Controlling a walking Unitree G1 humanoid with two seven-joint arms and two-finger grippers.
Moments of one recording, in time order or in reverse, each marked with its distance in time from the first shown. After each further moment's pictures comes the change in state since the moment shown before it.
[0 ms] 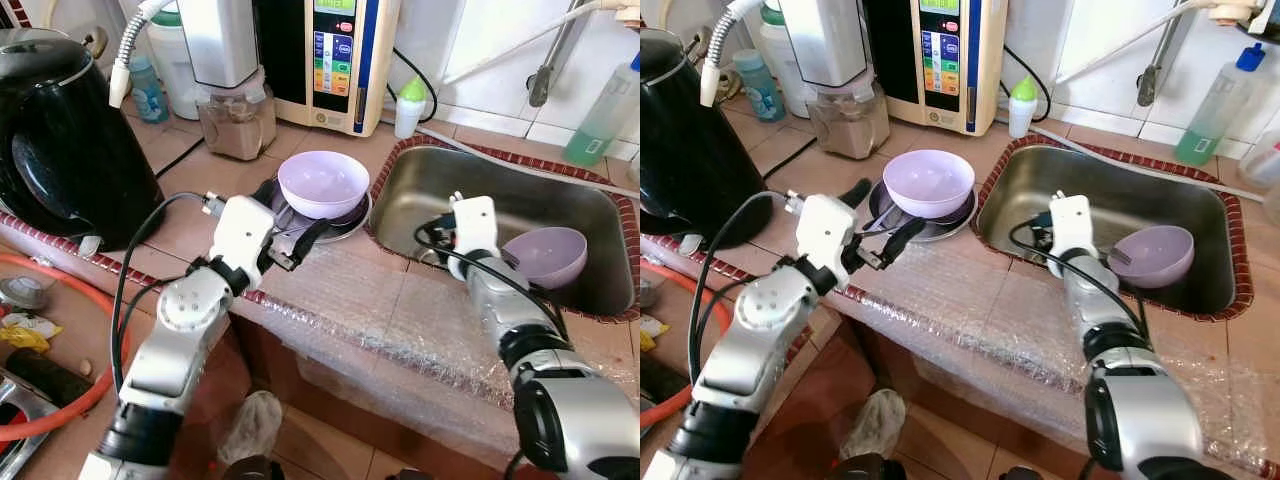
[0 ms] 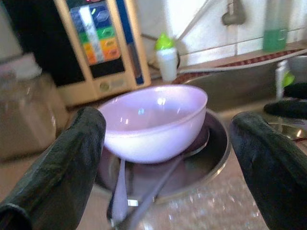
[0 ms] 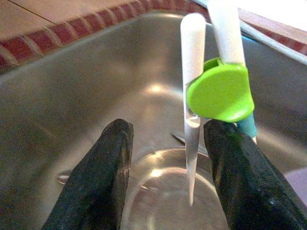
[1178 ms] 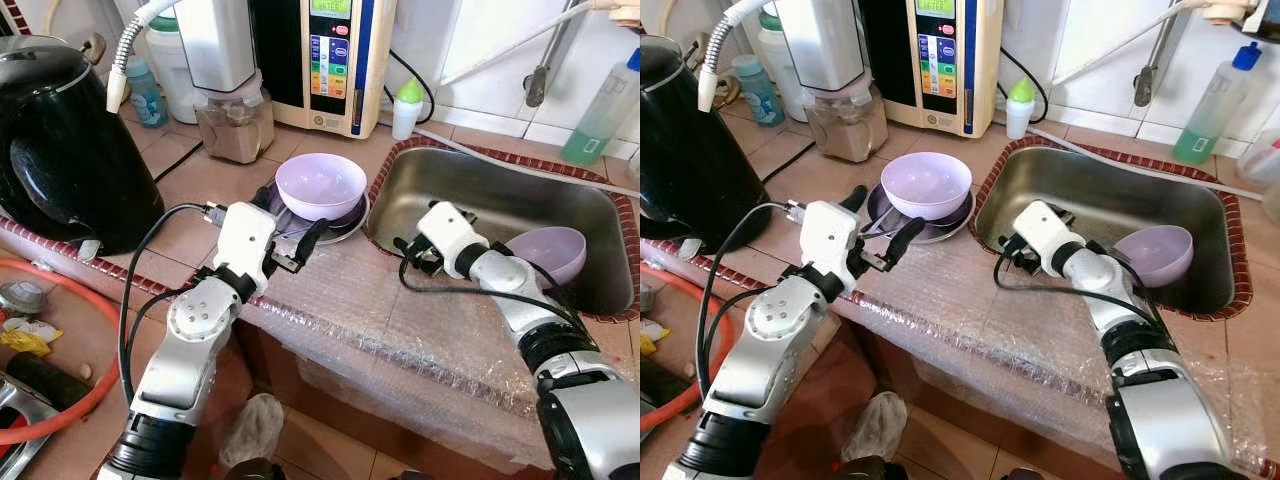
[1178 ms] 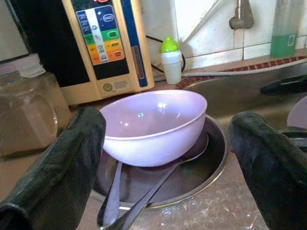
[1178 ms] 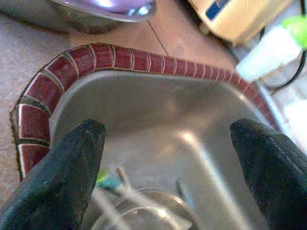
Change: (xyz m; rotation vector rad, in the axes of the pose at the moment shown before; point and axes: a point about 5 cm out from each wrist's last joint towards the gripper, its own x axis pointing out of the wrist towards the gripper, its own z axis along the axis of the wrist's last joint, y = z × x) left arm 0.003 -0.009 0.003 -0.021 -0.009 0.041; right arm -0.007 0.016 0.021 -0.566 -0.162 0.374
